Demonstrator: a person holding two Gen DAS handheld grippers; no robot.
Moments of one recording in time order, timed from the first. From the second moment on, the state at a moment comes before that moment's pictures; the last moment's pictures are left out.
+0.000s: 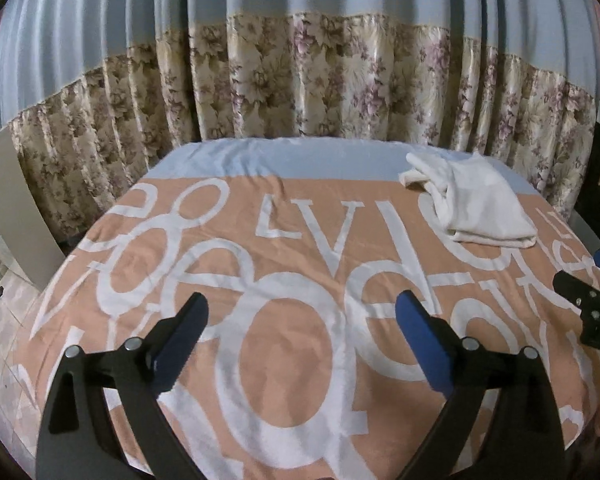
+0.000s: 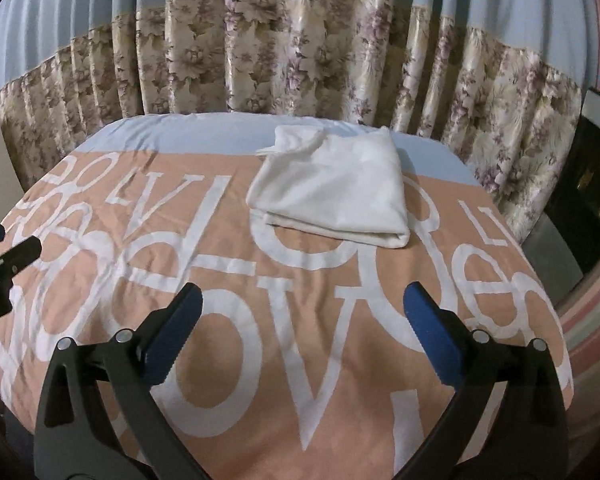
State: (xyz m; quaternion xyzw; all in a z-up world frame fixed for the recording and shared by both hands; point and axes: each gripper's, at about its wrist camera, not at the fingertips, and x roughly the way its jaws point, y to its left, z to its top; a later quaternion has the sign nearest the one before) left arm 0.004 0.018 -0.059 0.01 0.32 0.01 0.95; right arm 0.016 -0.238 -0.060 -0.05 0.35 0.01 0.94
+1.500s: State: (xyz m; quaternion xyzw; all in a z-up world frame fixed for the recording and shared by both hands) left arm -0.016 0.028 -0.050 -0.02 0.32 0.00 0.95; right arm -0.004 -0.229 -0.058 -0.02 0.32 0.00 0.95
